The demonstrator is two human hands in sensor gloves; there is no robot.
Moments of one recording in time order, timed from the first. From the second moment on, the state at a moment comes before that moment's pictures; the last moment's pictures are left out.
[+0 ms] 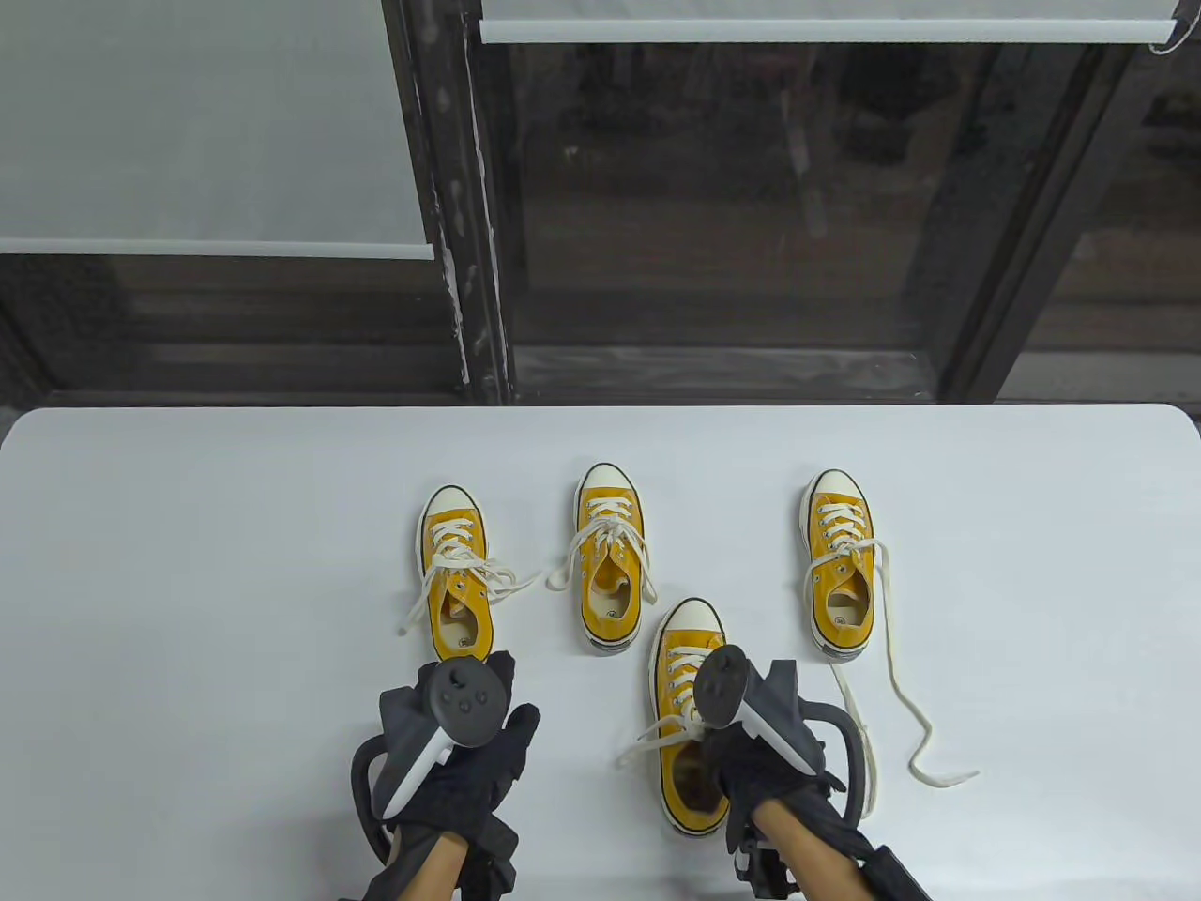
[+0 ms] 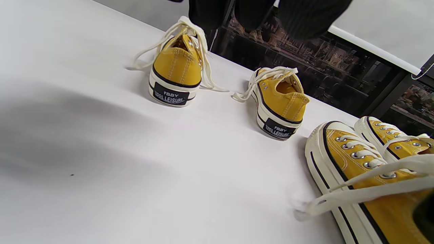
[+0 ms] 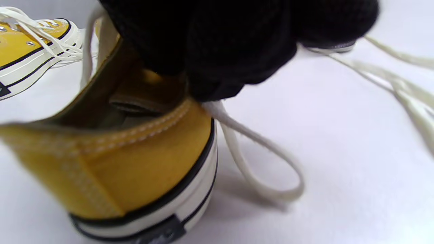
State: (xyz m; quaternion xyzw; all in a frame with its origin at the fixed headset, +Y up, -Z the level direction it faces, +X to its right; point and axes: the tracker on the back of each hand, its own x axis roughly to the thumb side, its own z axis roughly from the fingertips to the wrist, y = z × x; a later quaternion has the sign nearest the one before) left_hand -0.164 -0.684 -0.281 -0.14 0.04 0.19 0.97; right_hand 0.116 -0.719 -0.308 -0.06 0.19 0.98 0.08
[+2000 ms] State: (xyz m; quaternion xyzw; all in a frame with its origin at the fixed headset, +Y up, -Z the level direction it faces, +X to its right) left_hand -0.047 -0.690 -0.317 -0.25 -0.05 0.31 0.92; right_hand 0.157 -0.734 -0.312 0.04 0.32 0.88 0.34
